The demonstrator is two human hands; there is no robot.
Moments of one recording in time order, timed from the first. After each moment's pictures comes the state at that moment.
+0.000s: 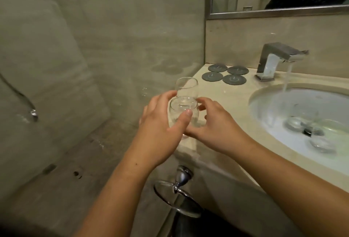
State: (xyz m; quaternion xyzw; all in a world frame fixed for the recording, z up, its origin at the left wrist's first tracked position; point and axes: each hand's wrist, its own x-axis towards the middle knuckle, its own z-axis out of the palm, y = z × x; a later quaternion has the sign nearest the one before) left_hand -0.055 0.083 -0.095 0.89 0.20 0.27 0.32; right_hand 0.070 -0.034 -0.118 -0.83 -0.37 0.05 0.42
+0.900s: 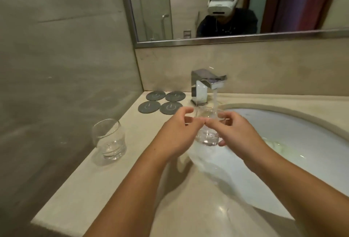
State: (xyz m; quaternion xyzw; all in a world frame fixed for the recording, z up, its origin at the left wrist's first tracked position) left_hand 0.163 -0.006 -0.089 0.87 0.08 0.08 0.49; right_hand 0.214 -0.168 -0.109 -0.80 -0.06 0.05 0.59
